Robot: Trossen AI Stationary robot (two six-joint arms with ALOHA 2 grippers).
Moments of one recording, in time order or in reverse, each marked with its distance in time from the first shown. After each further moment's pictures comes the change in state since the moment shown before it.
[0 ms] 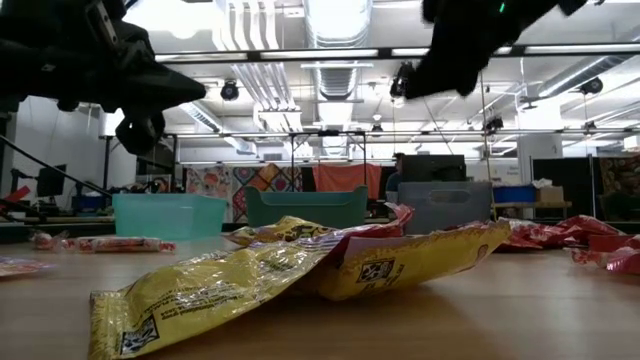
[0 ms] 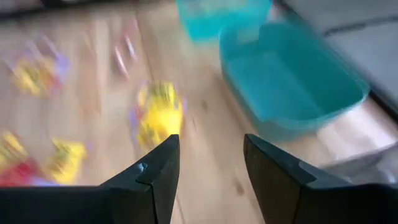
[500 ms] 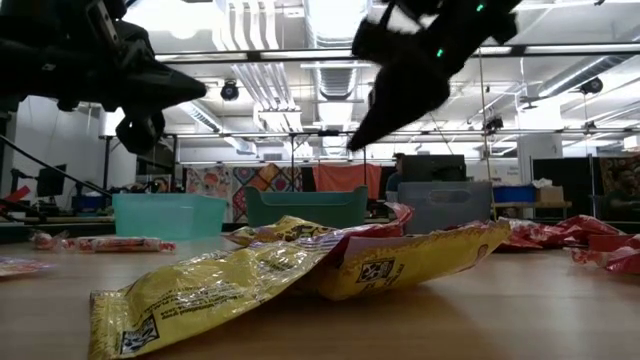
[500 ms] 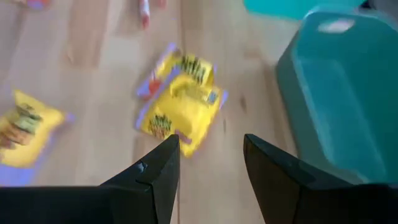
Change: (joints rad) left arm 0.000 0.000 0.000 0.012 -0.008 0.001; right arm 0.033 0.423 0.212 0.059 -0.030 -0.250
